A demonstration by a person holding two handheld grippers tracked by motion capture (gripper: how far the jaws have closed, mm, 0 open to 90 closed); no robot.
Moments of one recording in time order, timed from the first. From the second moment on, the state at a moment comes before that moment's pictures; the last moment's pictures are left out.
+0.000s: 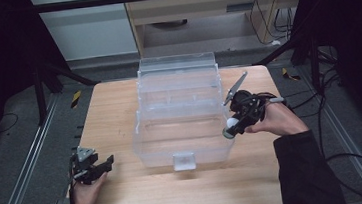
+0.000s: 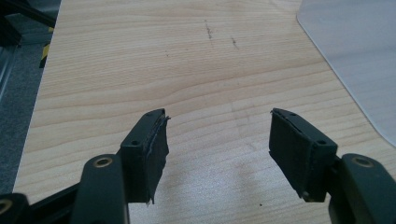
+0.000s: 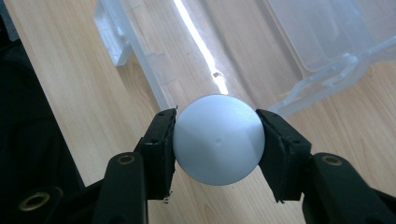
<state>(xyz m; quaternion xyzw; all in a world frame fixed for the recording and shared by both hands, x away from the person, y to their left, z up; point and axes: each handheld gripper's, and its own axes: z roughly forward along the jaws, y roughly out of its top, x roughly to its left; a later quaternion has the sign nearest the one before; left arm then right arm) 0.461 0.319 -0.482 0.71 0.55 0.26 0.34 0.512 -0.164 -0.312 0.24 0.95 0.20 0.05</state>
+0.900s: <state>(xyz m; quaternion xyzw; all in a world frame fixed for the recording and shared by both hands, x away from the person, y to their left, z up) 0.461 0.320 -0.481 0.71 0.55 0.26 0.34 0.533 -0.145 -0.366 0.24 0.95 0.19 0.04</state>
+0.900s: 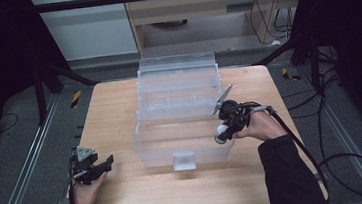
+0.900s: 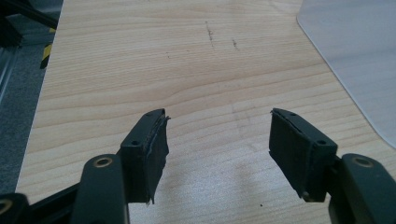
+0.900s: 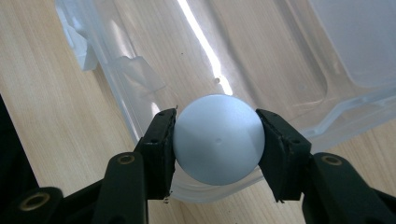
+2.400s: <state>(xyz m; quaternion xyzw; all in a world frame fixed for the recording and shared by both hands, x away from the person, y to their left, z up) 0.461 0.320 -0.481 0.71 0.55 0.26 0.34 0.532 -0.142 -0.405 0.22 0.96 0.18 0.03</state>
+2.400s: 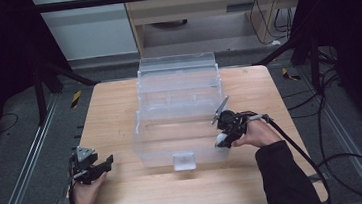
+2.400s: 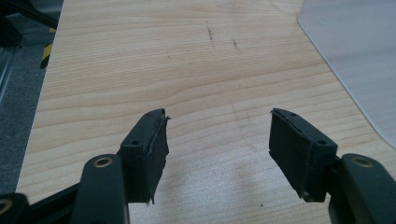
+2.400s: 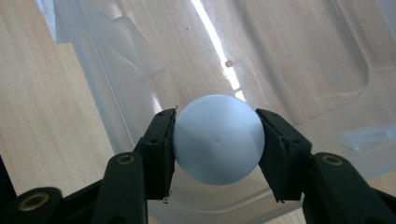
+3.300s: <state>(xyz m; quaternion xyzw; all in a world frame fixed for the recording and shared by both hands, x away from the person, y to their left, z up) 0.460 0.320 -0.481 0.71 0.55 0.27 0.34 0.523 -0.154 -0.384 0.26 0.93 0.24 0.07</state>
